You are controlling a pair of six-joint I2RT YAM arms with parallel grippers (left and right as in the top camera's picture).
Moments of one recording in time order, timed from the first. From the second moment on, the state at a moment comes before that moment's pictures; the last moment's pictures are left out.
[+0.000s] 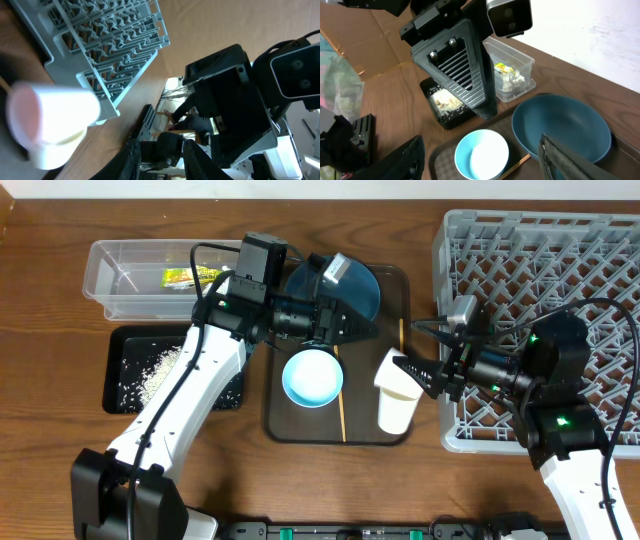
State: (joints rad) left arm -0.34 1.60 1.31 -0.54 1.21 -0.45; right arm 0.12 1.03 0.82 -0.17 -0.99 -0.11
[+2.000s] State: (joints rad) left arm -0.47 1.60 1.31 -0.88 0.40 0.12; right arm 0.12 0.97 0.82 -0.55 -0.39 -0.09
